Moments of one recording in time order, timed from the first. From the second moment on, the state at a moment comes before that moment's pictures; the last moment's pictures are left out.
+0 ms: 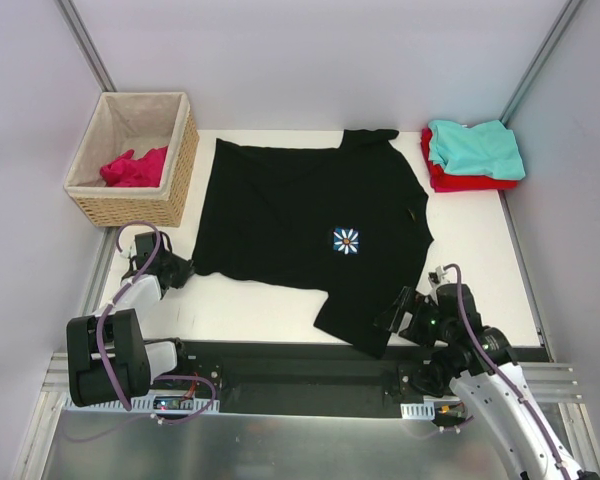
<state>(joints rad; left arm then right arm) 0.19 1.19 0.41 -0.15 0.10 -0.91 0.38 0.28 0.32 -0.88 -0.28 0.76</state>
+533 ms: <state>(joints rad) 0.19 1.20 0.40 -0.14 0.13 -0.91 0.42 0.44 0.25 -0.91 -0.36 0.78</state>
